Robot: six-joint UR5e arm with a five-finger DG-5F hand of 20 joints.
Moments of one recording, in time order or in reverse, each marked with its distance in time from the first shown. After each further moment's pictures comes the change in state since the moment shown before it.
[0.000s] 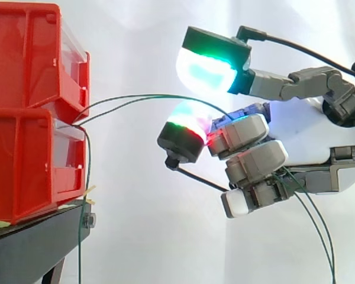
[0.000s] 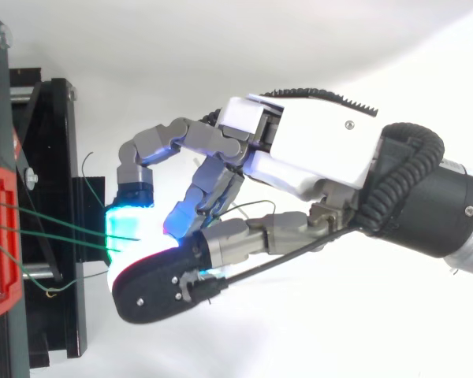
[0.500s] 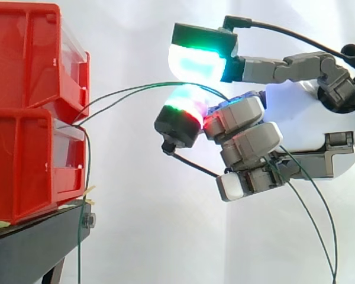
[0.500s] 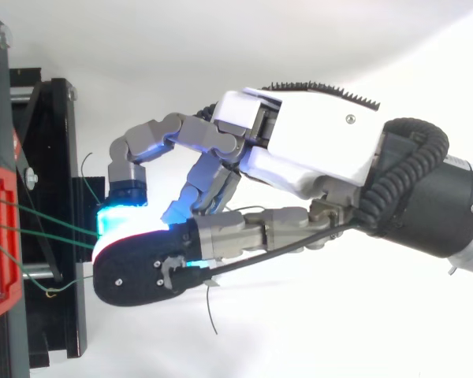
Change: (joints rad) arm -0.004 0.000 0.030 -0.028 -0.007 0.008
